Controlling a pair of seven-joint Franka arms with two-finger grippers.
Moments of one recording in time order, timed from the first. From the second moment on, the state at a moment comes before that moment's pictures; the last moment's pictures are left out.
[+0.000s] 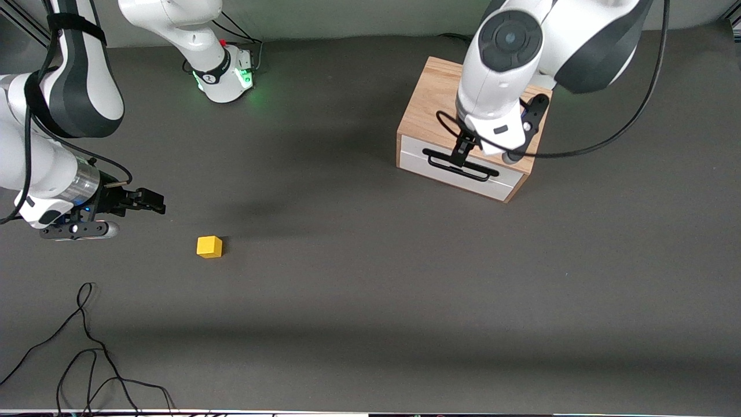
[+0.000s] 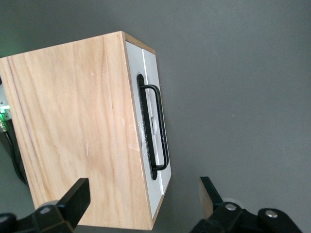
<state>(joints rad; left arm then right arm) -0.19 0.20 -0.45 -1.57 0.00 1.52 -1.73 0.07 0.09 -0.06 -1.86 0.03 1.91 -0.01</state>
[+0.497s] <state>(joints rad) -0.16 0.30 -0.43 -1.71 0.01 1.71 -1.70 0.08 0.17 -0.06 -1.87 0.03 2.01 -0.01</state>
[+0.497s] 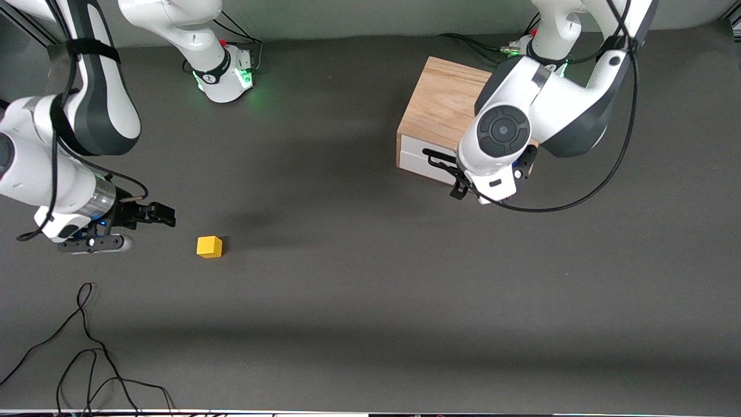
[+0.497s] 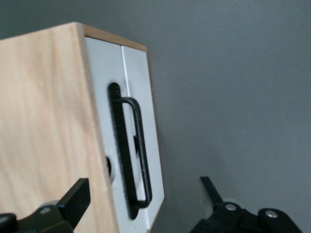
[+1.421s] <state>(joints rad) -0.19 0.41 -0.43 -1.78 0.06 1.84 -1.79 0.09 0.39 -0.06 -2.04 0.03 2.44 -0.01</state>
